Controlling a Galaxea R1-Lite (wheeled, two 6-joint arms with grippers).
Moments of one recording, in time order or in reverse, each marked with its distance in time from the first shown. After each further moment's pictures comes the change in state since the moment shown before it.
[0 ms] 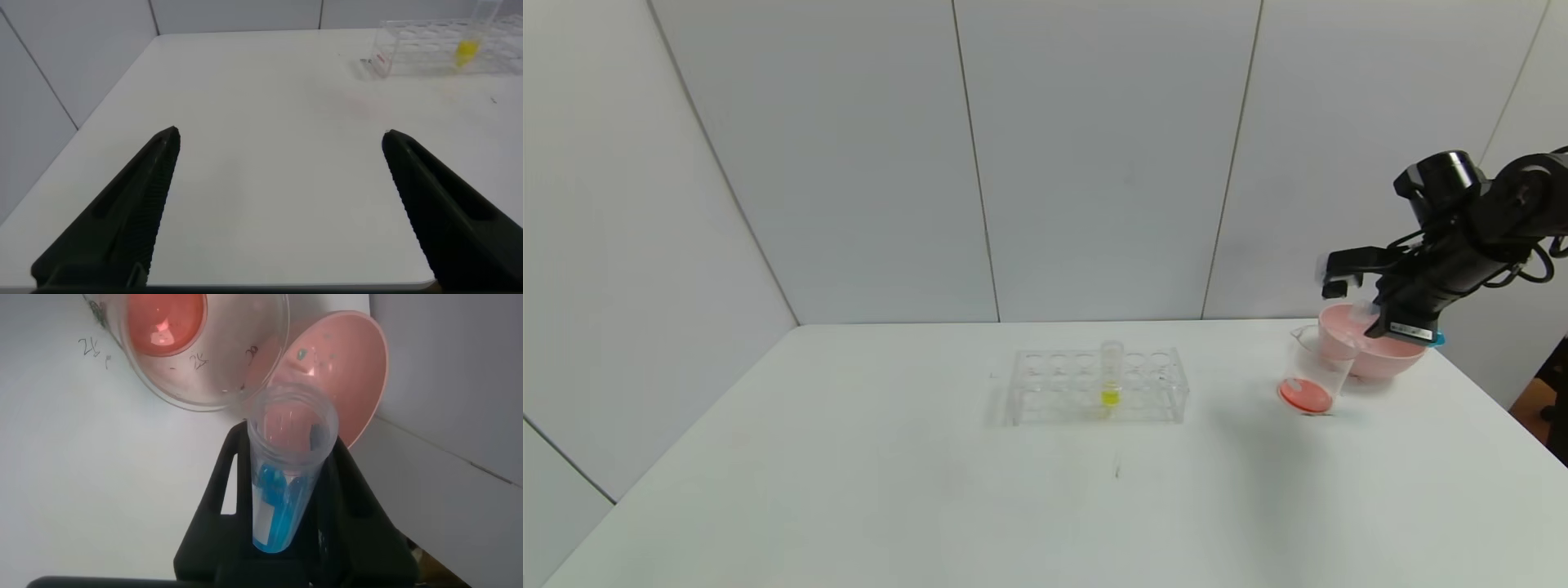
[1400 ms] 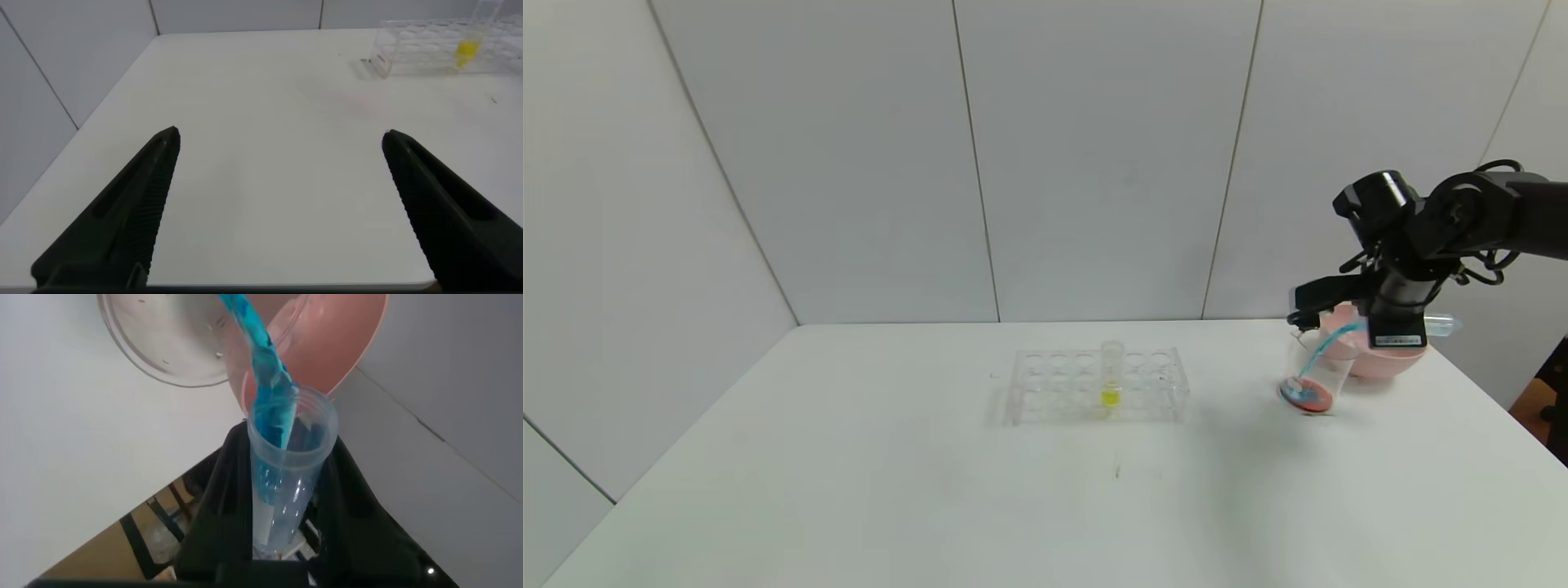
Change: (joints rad) left arm 0.000 0.000 0.000 0.000 0.000 0.000; right arm 0.109 0.044 0.000 -0.001 -0.401 -0.110
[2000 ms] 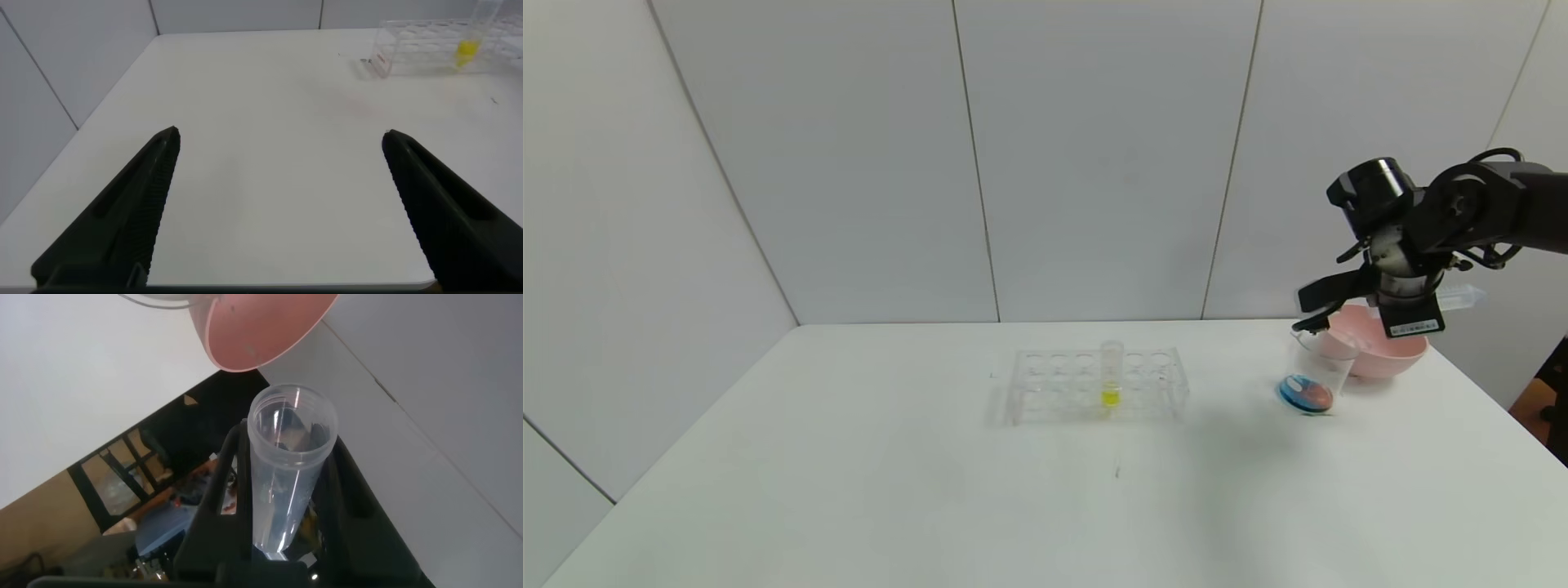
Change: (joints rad) left arm 0.000 0.000 0.000 0.000 0.000 0.000; right arm 0.040 -0.026 0.000 -0.020 -0.181 -0.137
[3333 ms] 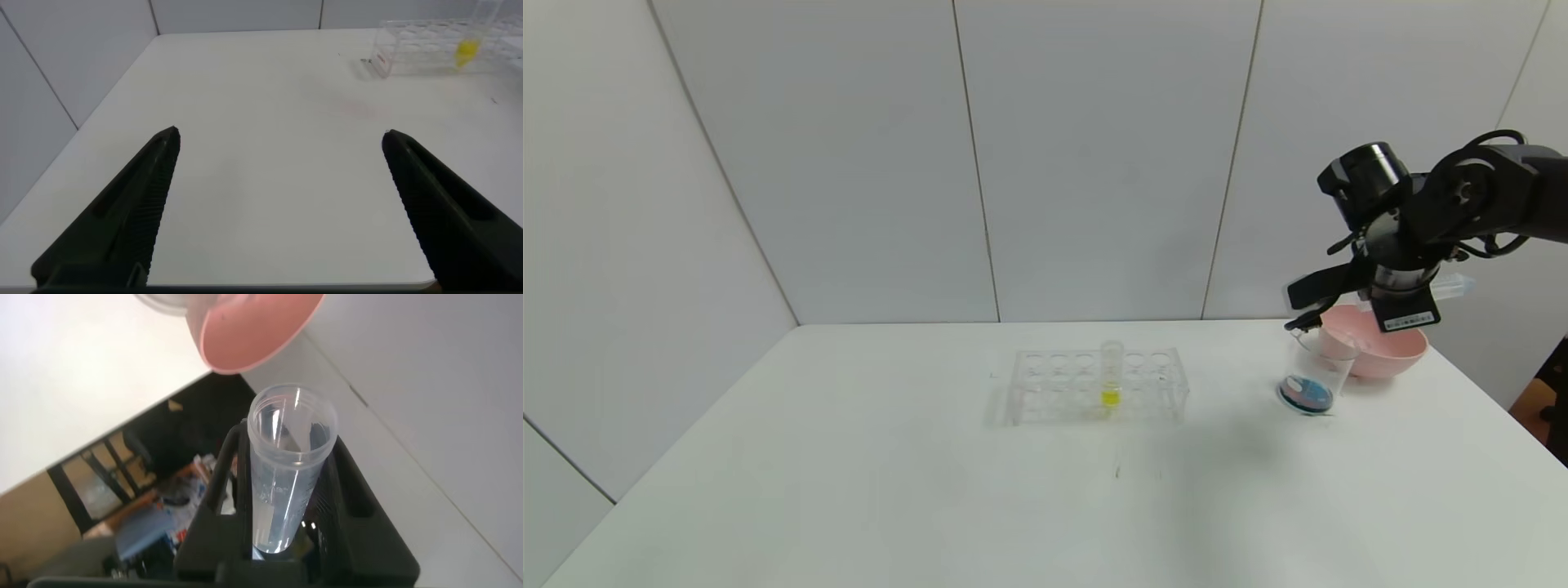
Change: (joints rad) left arm 0.000 0.000 0.000 0.000 0.000 0.000; right arm 0.047 -0.039 0.000 0.021 0.015 -0.022
